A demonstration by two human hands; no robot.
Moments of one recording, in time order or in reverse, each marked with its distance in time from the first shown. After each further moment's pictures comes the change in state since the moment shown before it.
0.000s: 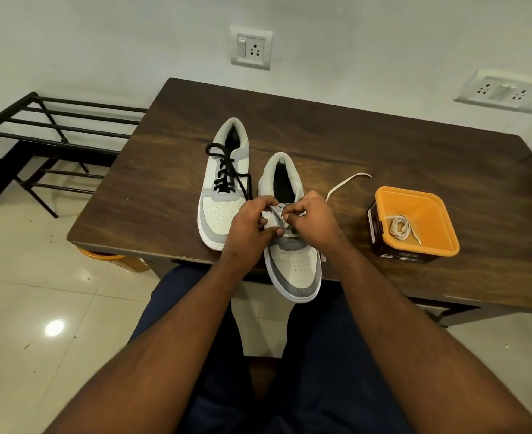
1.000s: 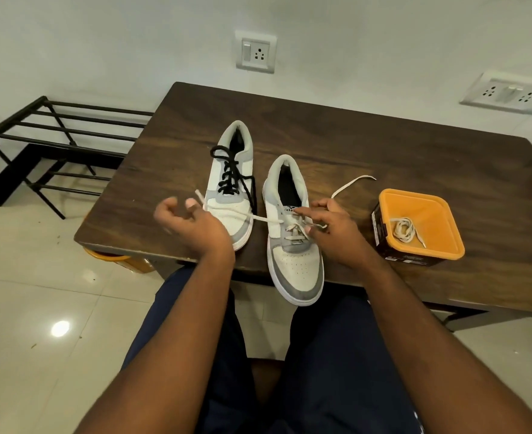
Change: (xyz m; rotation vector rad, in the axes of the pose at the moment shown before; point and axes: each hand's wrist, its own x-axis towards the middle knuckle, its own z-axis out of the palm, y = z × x) left_hand 0.004 0.014 -0.039 -0.365 1.188 -0.361; right_hand -0.021 0.033 -0.023 -0.055 -0.118 -0.083
